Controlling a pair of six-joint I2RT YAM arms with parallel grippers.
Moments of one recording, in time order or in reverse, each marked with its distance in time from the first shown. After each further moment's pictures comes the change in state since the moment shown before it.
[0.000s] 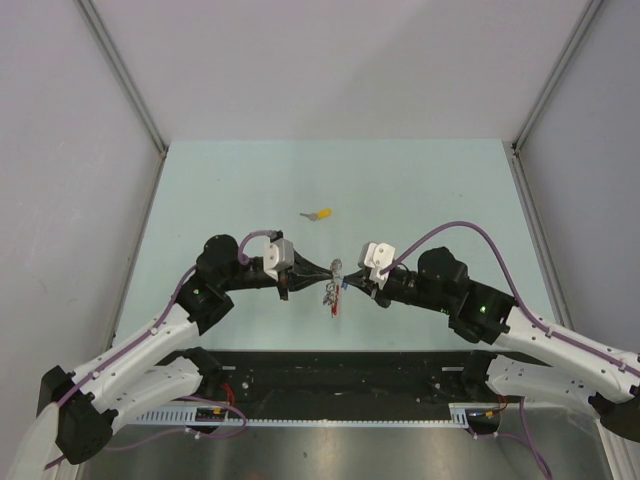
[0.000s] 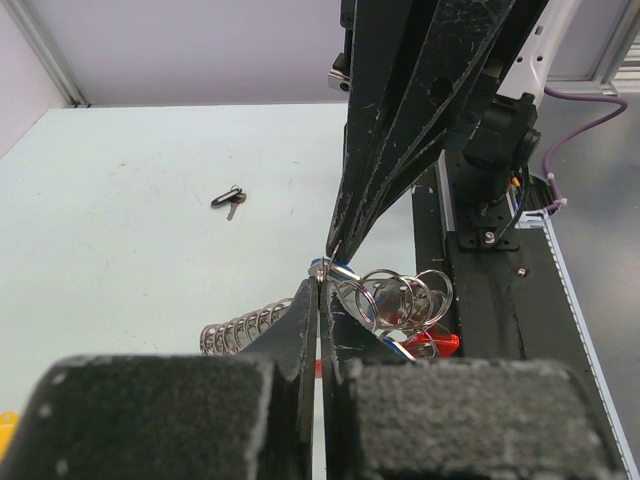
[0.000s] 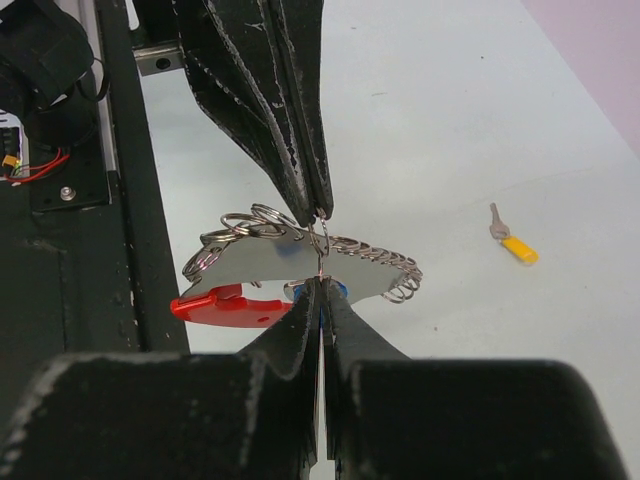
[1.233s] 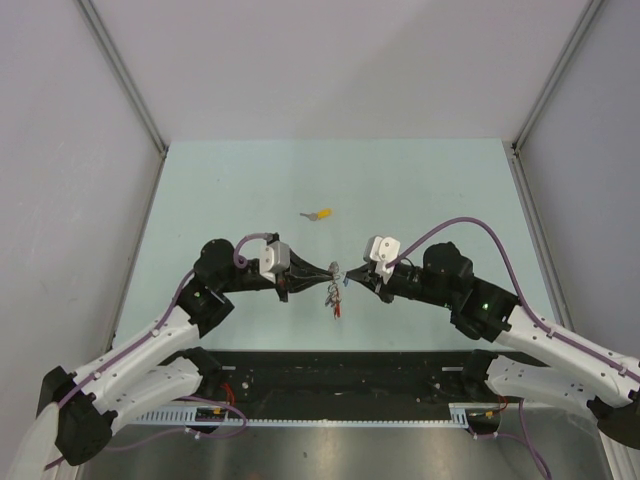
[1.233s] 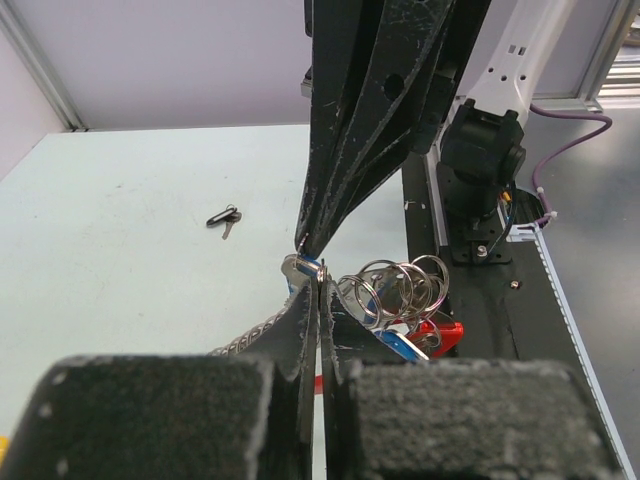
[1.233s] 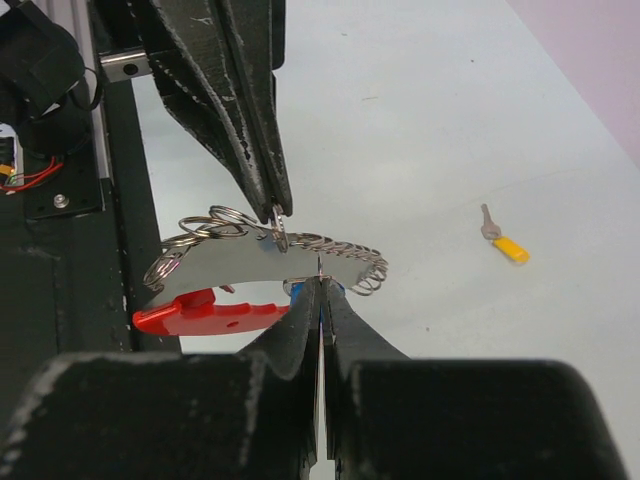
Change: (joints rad) left arm 0.004 -0.010 -0.039 0.098 0.022 -0.045; right arm -0.062 -0.006 0.000 0.011 -0.054 0.005
